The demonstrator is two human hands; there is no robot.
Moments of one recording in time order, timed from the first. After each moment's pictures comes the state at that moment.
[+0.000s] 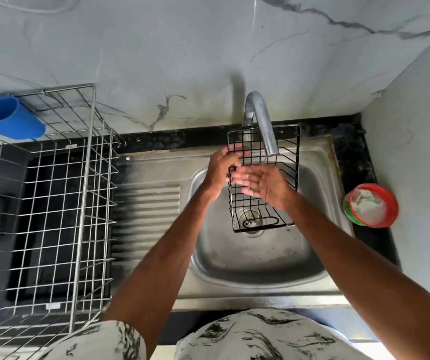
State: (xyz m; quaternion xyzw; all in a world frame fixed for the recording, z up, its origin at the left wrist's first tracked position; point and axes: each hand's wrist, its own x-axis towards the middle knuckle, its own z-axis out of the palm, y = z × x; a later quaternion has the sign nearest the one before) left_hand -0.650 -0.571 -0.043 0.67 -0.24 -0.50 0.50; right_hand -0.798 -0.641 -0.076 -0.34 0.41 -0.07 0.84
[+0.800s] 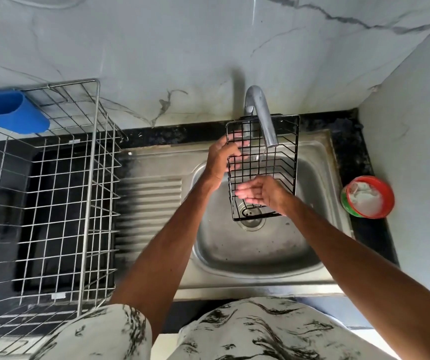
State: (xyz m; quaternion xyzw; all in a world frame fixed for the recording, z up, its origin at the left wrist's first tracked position) left_hand -0.653 -0.567 -0.025 0.66 -0.22 -0.50 0.52; right_hand -0.816 -0.615 -0.087 -0.40 0.47 0.00 0.79
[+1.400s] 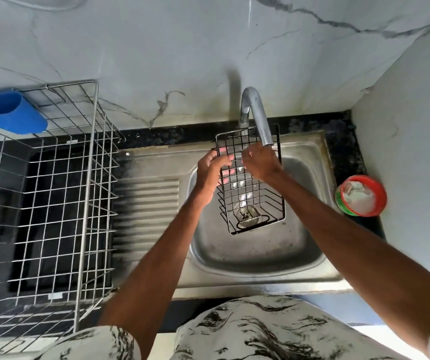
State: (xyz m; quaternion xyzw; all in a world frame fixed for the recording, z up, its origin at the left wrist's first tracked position) left_hand -0.654 -0.536 -0.040 0.70 -0.17 -0.46 0.52; right_hand -0.771 -0.647 -0.039 -0.82 0.47 0.03 0.31
